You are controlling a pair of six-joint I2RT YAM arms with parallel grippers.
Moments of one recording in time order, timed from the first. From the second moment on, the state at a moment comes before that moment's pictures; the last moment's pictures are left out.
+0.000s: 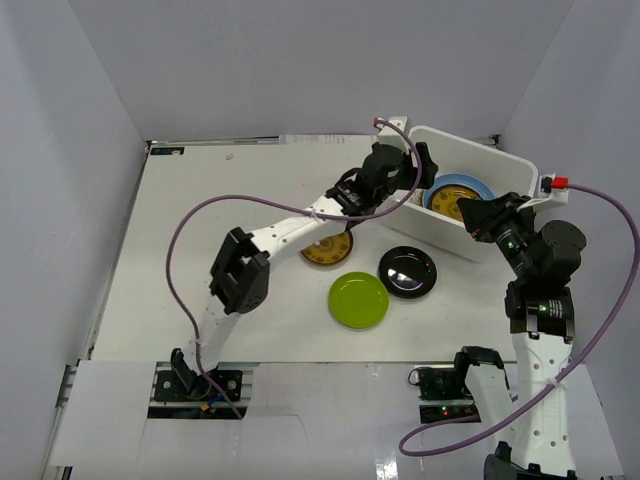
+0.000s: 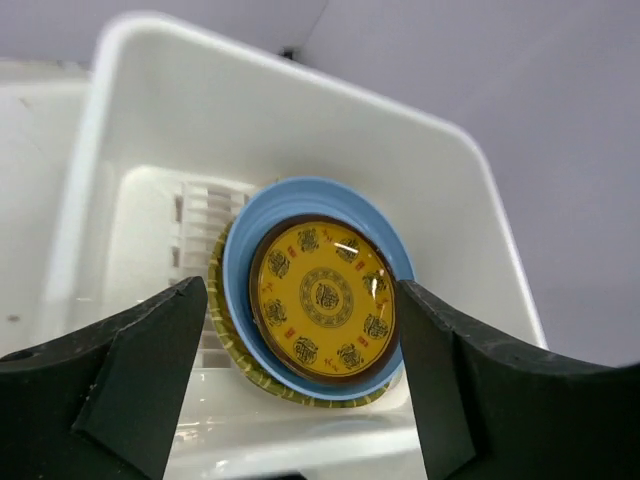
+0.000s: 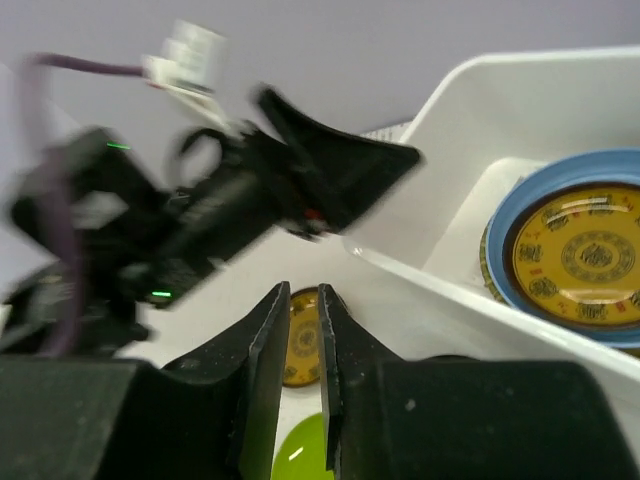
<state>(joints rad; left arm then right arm) -0.91 2.31 2.16 0.01 -0.22 -0.55 -0.10 0.66 0.93 -0.27 -0.42 0.54</state>
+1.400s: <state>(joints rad) -0.55 1.67 0.77 0.19 -0.12 -0.81 -0.05 0.67 0.11 -0.09 -0.21 0.66</state>
